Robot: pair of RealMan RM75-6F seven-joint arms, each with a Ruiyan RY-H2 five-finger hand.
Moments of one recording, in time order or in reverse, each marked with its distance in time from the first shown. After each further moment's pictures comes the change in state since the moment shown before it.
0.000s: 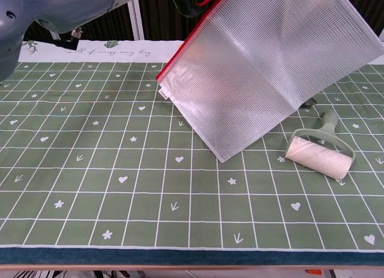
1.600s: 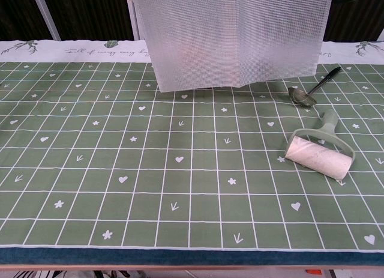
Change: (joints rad) left arm 0.182 0.333 0.015 -0.121 0.021 -0.005 -0.091; right arm -0.075 0.088 -0.057 0.034 -0.007 -0.042 -0.003
